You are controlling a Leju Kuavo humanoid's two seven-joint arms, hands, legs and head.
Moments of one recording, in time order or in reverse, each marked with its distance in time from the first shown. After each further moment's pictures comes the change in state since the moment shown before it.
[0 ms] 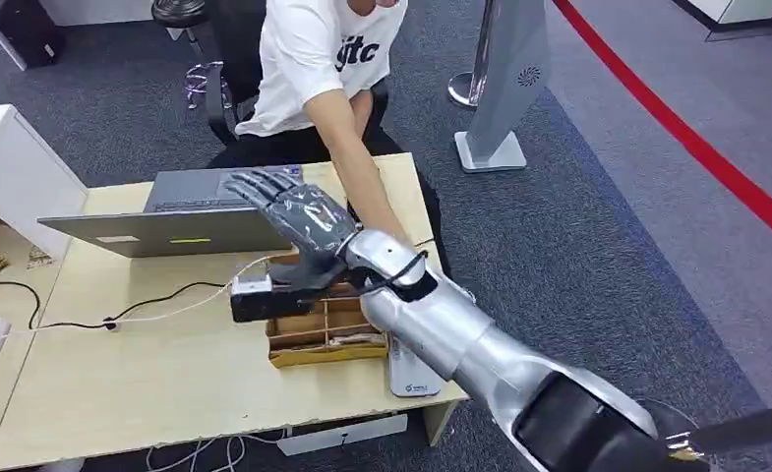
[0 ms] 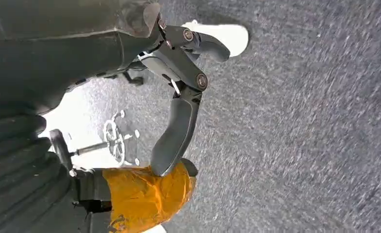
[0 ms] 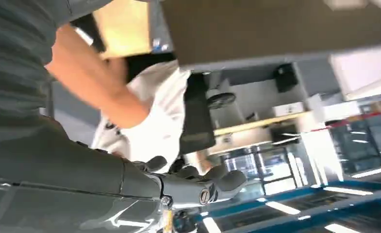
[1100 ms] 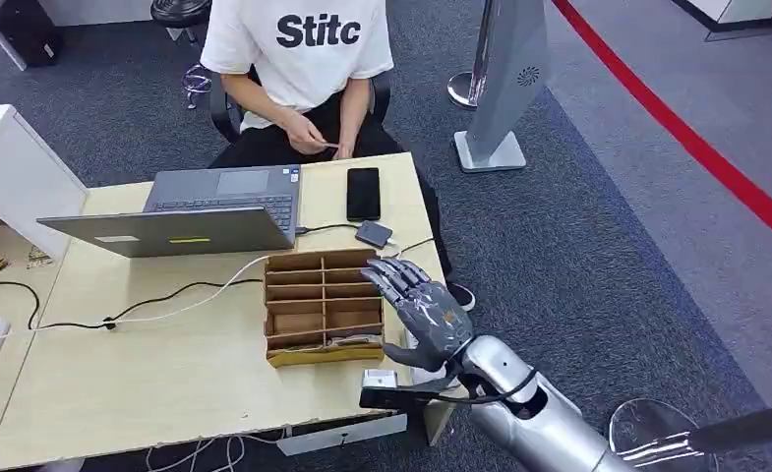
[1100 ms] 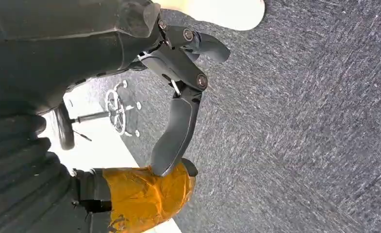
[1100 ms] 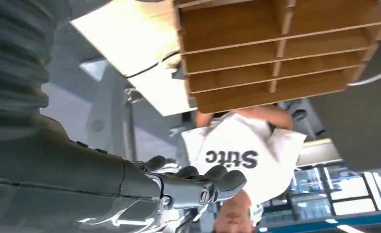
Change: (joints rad) left arm 0.034 -0.007 0.108 0.000 0.028 0.017 0.022; right arm 0.500 -0.366 -0.117 -0.462 0.171 -0.072 0.136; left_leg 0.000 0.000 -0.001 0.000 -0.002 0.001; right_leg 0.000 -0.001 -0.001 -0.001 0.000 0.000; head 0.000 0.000
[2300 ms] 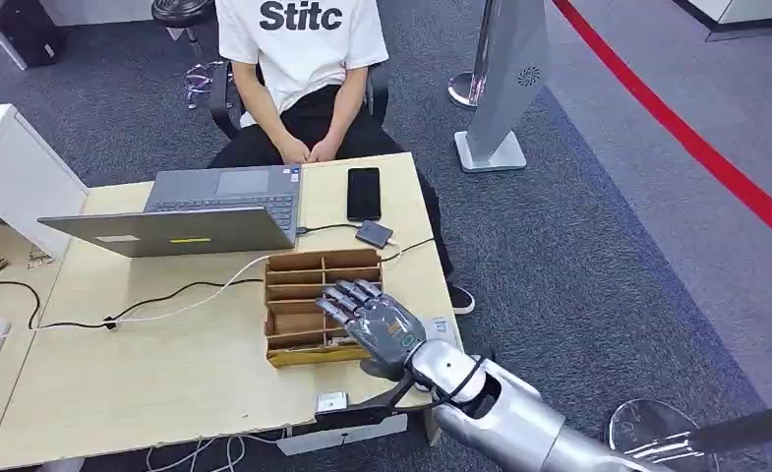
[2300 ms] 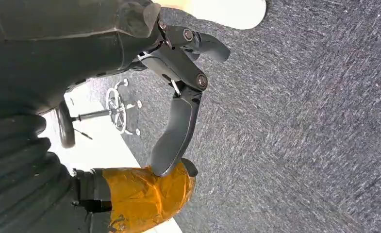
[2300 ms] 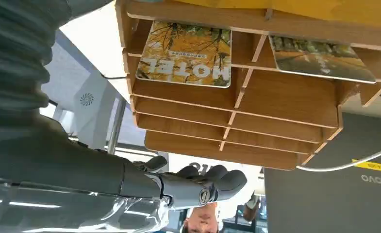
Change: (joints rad) left arm -0.001 -0.005 0.020 0.000 -0.019 0.003 0.005; right arm -0.158 0.074 0.227 0.164 0.135 0.118 0.114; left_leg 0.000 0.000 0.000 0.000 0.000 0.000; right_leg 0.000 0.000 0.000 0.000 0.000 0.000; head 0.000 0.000
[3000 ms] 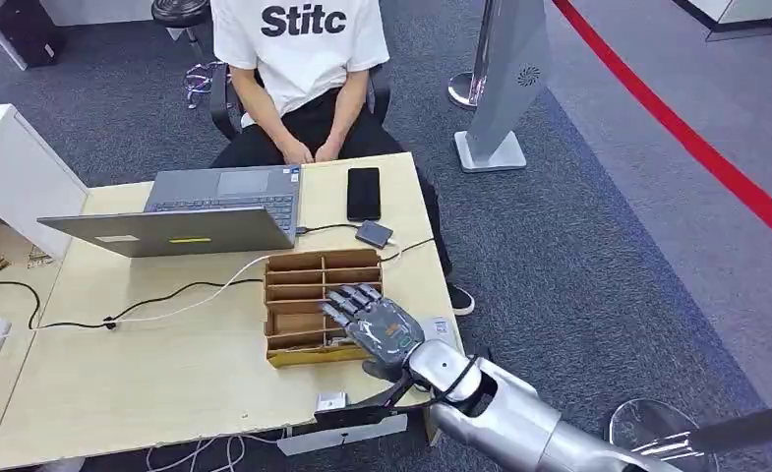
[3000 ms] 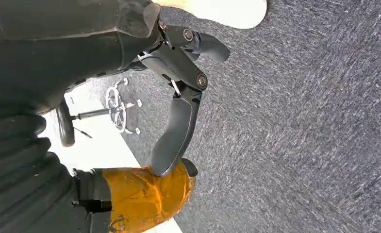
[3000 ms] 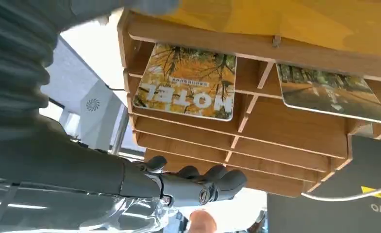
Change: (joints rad) left arm 0.000 0.000 0.006 0.000 -0.003 0.002 0.000; right arm -0.025 0.000 0.042 0.045 -0.024 0.019 0.037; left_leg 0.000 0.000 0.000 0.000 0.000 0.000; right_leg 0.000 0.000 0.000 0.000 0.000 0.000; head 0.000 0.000
